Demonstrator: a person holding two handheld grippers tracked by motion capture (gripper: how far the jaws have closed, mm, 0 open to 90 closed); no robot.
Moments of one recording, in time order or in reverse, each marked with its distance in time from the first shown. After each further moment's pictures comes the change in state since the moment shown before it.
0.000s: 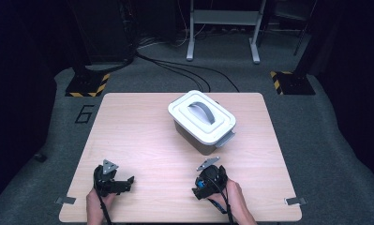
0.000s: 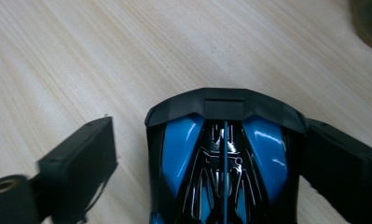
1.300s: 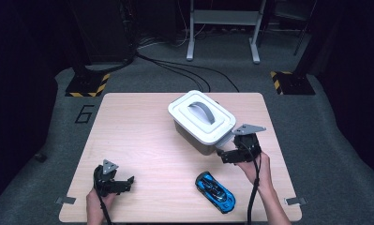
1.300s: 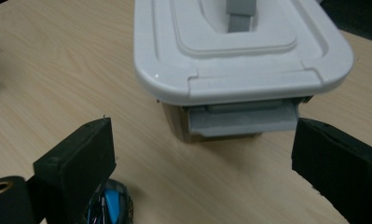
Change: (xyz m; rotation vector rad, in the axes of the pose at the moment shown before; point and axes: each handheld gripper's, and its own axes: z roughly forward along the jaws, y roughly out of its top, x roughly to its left) left arm 0.000 0.000 0.000 -0.001 -0.001 -0.006; right arm -0.080 0.025 -0.109 -0.326 -0.141 0.125
